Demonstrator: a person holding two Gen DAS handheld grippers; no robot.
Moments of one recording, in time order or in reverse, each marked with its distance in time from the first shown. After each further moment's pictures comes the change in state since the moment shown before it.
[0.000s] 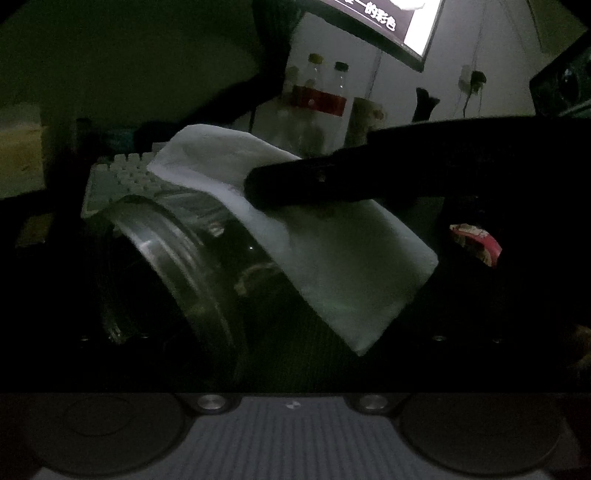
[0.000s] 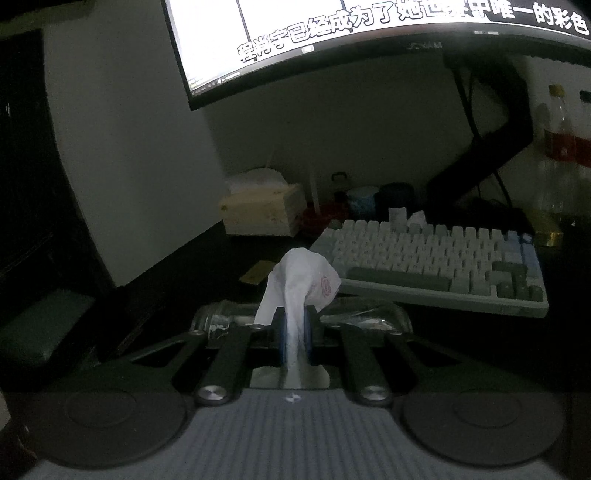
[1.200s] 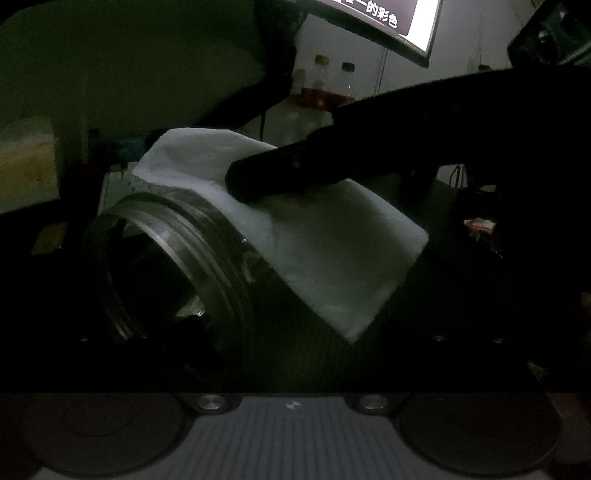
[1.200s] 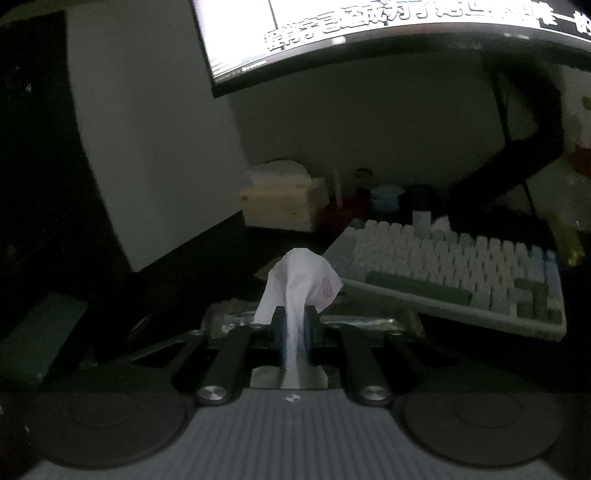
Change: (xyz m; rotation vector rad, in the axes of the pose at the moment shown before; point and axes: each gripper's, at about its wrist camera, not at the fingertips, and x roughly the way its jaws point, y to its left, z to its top) left arm -0.009 -0.007 -0.010 0.024 -0.020 0.062; right arm 0.013 -0.003 0.010 -0.082 0.031 0.072
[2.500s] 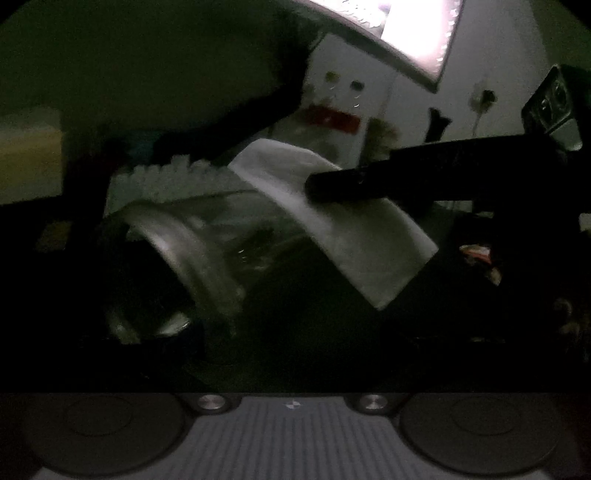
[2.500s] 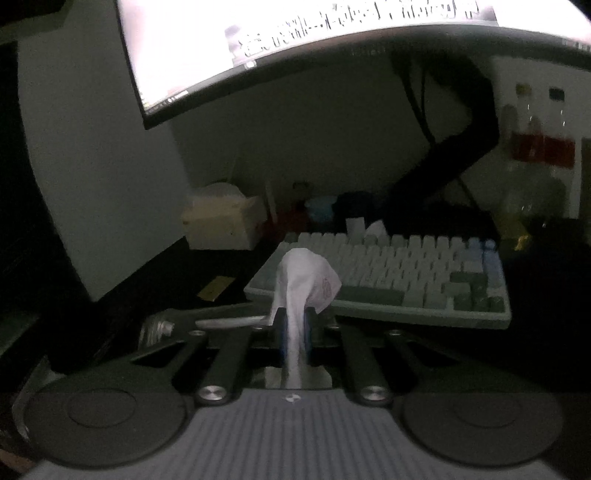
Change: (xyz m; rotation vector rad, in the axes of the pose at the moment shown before) left arm -0.003 0.010 0.014 -0.041 -0.043 -0.044; right arm -0.018 -0.023 -0.007 0.114 -0.059 -0.145
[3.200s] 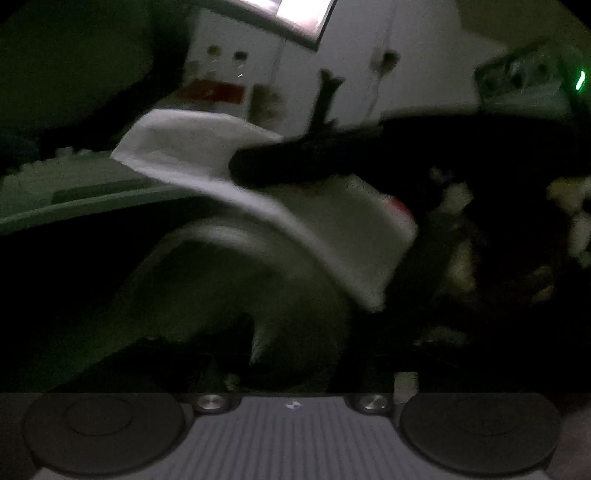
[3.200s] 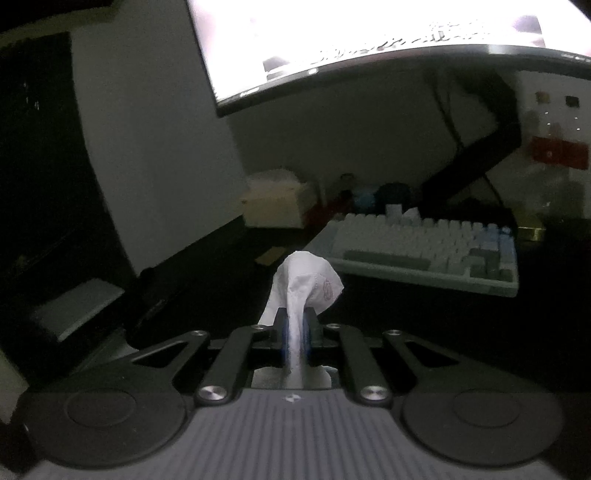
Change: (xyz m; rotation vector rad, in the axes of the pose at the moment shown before) left arm 0.003 -0.058 -0.027 0.147 0.061 -0.265; right arm -0.062 0.015 -0.036 -0.070 0.014 0.135
